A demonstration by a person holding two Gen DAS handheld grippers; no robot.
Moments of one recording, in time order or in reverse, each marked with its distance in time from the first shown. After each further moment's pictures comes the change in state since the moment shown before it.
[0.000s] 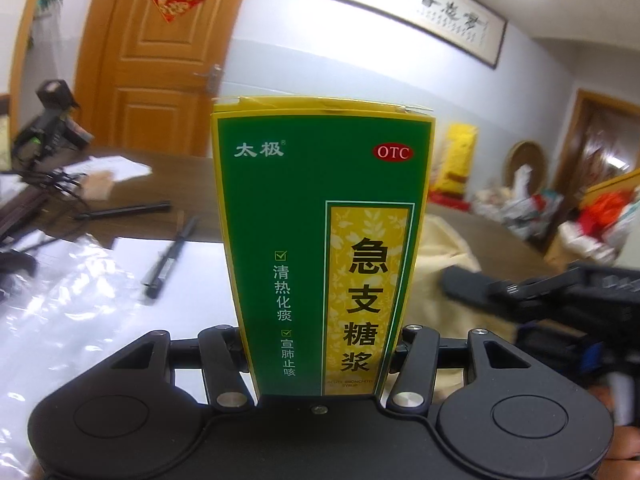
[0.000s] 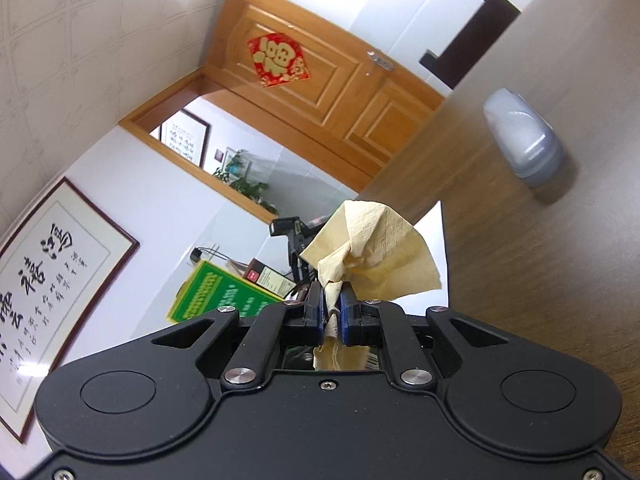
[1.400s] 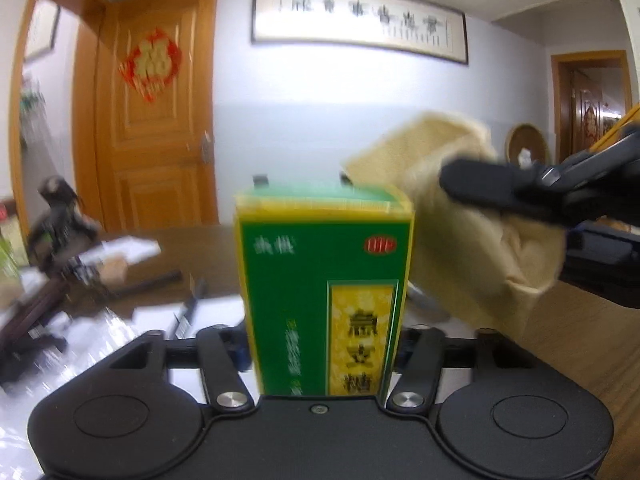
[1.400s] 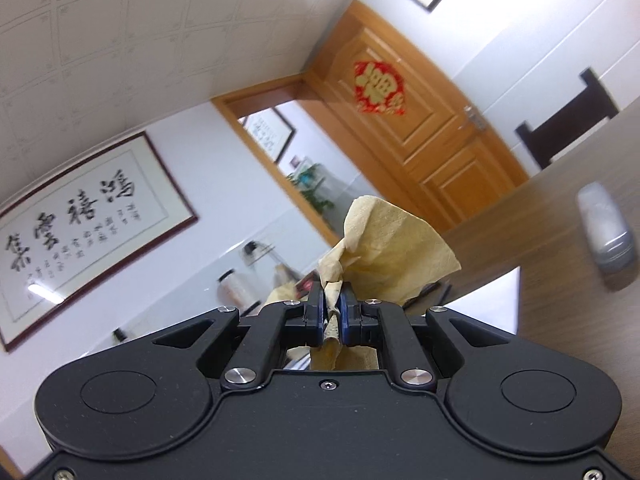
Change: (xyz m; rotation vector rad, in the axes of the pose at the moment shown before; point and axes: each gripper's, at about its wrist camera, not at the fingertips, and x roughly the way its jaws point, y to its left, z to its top) left arm -0.026 -0.043 -0.014 0.235 -0.182 0.092; right arm -0.039 0.069 -0.002 -0.311 -0.133 0.086
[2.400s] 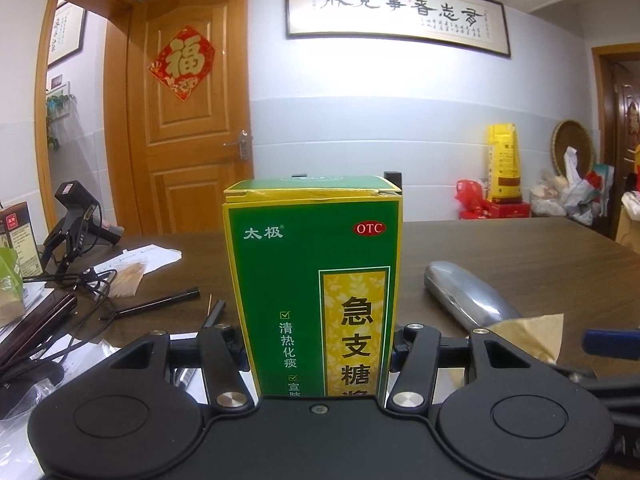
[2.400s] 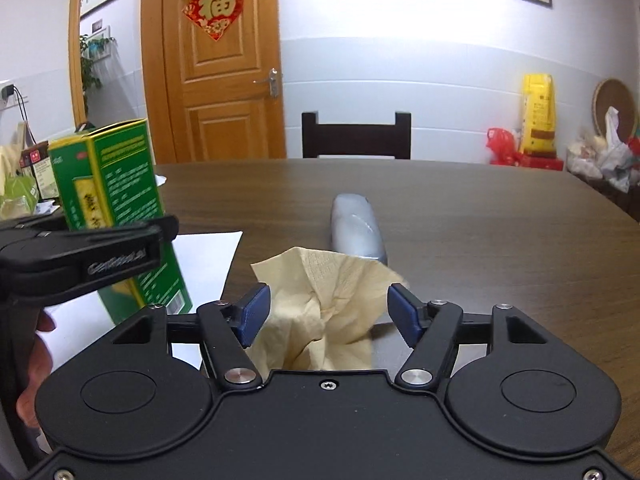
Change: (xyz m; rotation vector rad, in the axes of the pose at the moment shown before) left arm 0.073 -0.003 0.021 -0.028 0.045 0.127; right arm 0.063 -0.006 -0.021 -0.439 0.203 -0.819
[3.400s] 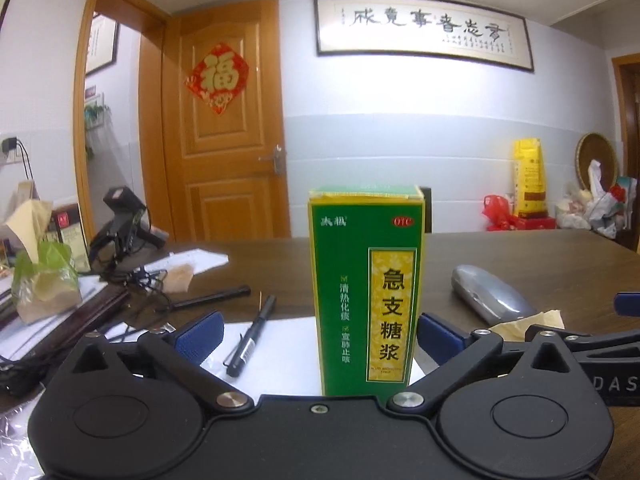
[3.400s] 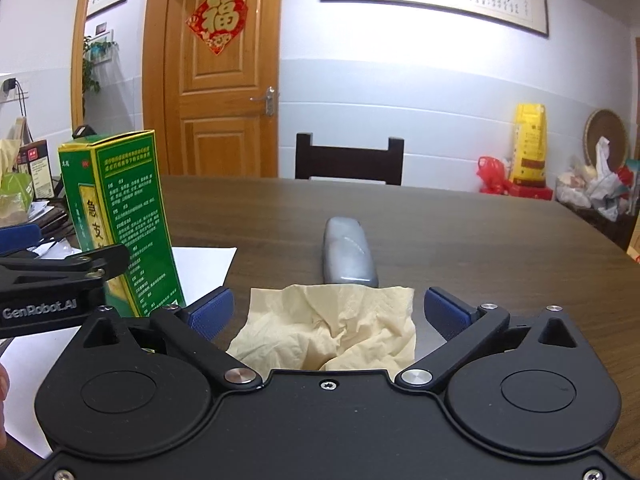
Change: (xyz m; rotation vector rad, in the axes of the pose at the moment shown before) left arm -0.054 0.014 -0.014 -0.017 -0.055 0.090; right arm -0.012 0.004 -0.003 -0.043 -0.074 -0.042
